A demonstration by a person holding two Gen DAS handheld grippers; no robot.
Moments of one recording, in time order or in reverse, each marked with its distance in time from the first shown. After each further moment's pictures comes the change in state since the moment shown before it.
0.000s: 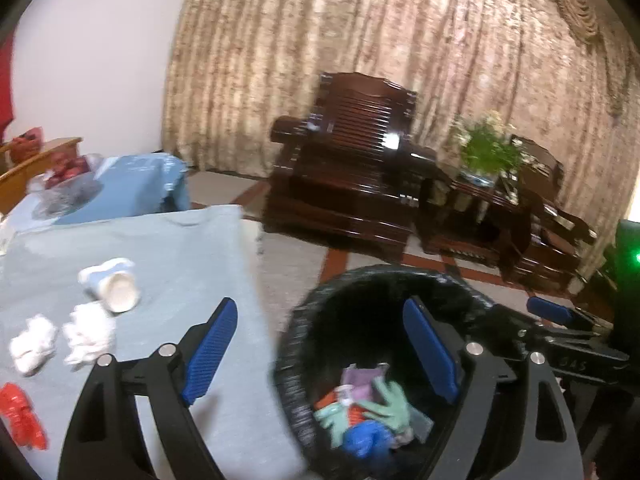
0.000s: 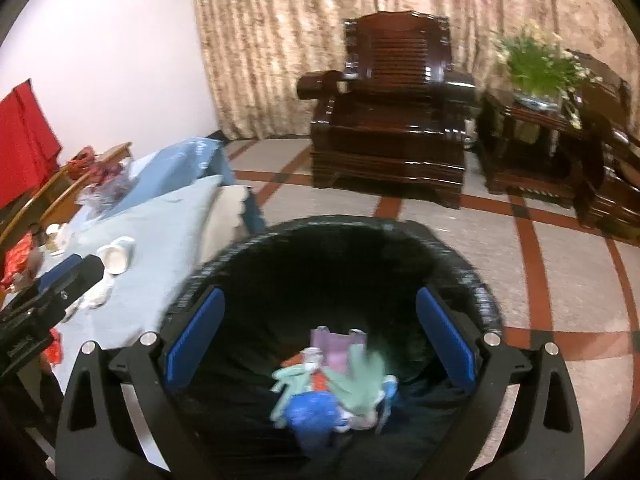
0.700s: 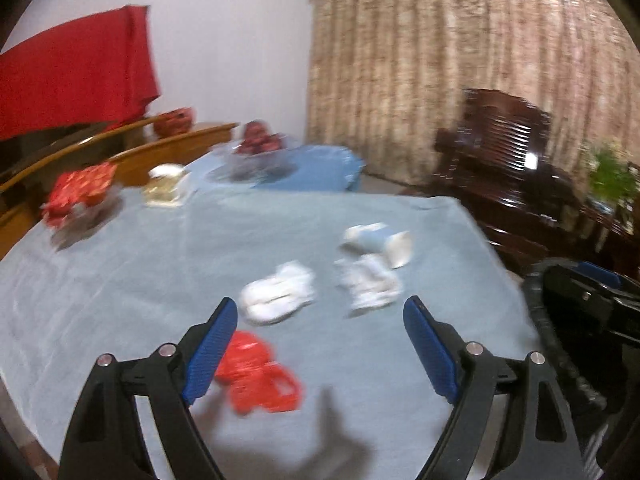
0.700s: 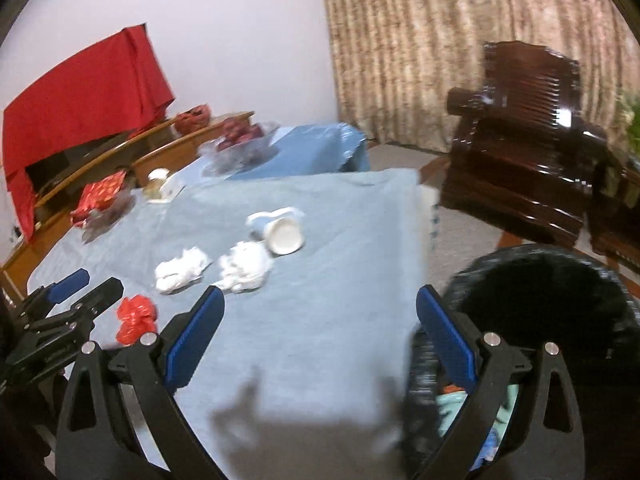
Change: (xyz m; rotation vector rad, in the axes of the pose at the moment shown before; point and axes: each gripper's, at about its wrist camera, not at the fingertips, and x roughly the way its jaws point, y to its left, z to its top) left arm -0.118 0.185 -0.070 -0.143 -0.023 0.474; right arm 0.024 0.219 -0.027 -0.249 -0.009 0.324
